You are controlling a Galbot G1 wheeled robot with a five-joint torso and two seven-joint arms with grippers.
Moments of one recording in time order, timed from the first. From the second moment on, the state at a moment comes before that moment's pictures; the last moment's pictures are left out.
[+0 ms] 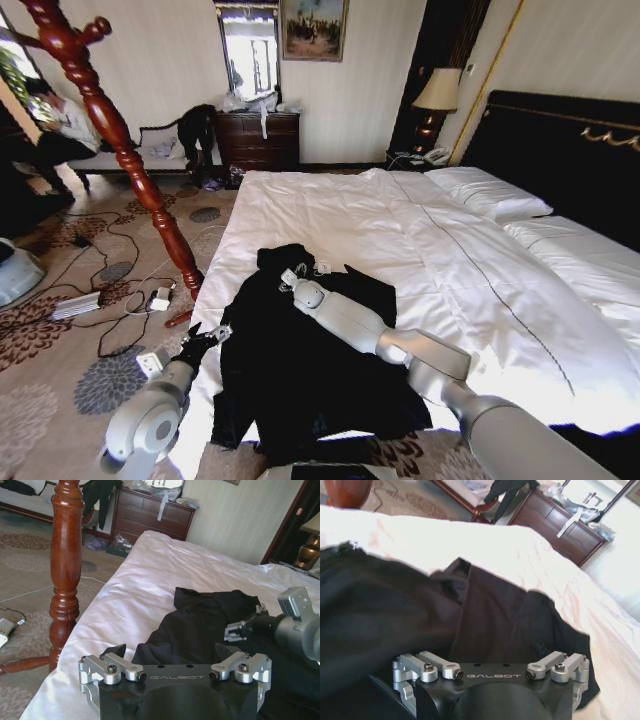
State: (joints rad) left arm 1.61 -1.10 -0.63 -2.28 -0.83 0.40 -0.34; right arm -0.18 1.50 -0.64 0.89 0.40 -0.39 0.24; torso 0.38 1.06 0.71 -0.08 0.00
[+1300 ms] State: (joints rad) left arm 1.59 -1.11 -0.63 -2.29 -0.83 0.40 -0.34; right arm -0.13 1.54 -0.72 0.84 0.48 -0.43 0.27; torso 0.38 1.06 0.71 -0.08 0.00
